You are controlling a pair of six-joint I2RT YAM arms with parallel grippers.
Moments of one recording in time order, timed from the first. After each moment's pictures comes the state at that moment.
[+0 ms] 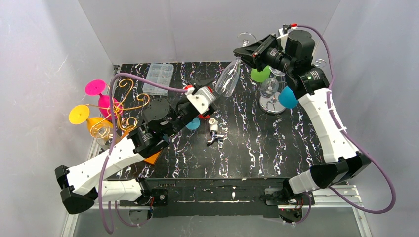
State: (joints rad) left arm -1.04 1.08 1.20 0.13 -0.14 0.45; right arm 0.37 1.45 1.79 -0.47 -0.42 1.26
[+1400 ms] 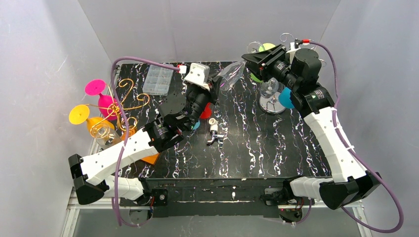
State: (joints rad) left arm -1.08 1.24 1.30 0.20 -0.54 0.04; right arm 0.37 1.25 1.49 -0.32 -0.28 1.35
